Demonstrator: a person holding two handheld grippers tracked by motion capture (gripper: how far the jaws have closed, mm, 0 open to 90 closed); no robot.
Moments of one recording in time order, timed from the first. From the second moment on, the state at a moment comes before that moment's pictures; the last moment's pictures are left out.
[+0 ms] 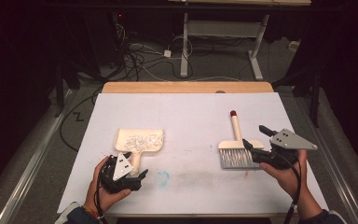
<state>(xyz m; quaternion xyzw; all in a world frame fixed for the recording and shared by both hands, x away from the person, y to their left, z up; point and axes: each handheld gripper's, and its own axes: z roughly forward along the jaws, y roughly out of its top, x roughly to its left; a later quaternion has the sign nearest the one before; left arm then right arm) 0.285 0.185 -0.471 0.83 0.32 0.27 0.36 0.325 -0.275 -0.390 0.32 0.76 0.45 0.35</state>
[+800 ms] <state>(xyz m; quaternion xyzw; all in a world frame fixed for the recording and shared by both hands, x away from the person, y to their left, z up) 0.282 0.182 -0.472 0.84 0.31 0.28 0.35 0.295 -0.284 -0.406 0.31 0.77 0.43 0.37</state>
